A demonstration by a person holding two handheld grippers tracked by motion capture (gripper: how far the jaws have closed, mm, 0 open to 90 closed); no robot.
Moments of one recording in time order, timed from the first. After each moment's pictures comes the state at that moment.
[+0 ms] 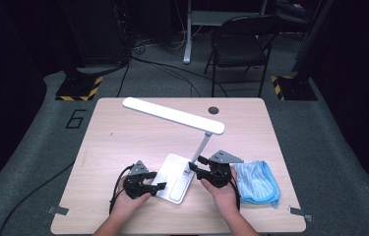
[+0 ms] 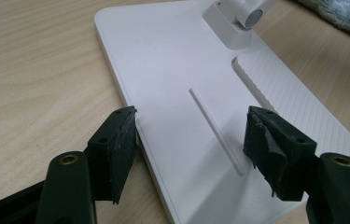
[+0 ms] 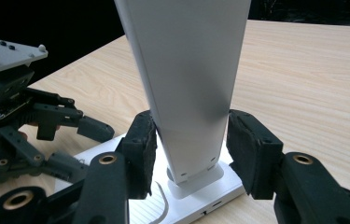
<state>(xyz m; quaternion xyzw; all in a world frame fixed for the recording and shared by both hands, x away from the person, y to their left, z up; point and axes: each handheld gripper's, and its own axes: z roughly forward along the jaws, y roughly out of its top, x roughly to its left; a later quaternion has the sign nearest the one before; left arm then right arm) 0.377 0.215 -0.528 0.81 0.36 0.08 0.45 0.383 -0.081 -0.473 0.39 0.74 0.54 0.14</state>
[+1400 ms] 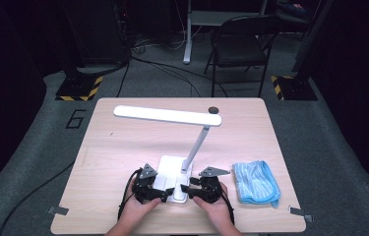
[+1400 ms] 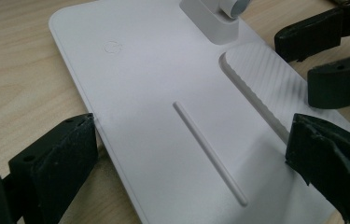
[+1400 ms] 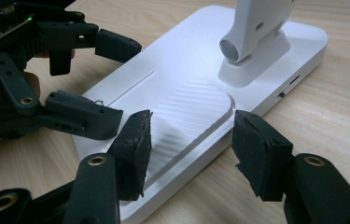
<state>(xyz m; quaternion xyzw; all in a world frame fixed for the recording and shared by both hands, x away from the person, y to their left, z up) 0.367 0.186 -0.530 0.81 0.40 0.10 0.42 0.362 -0.061 -0.526 0.41 0.78 0.48 0.05</state>
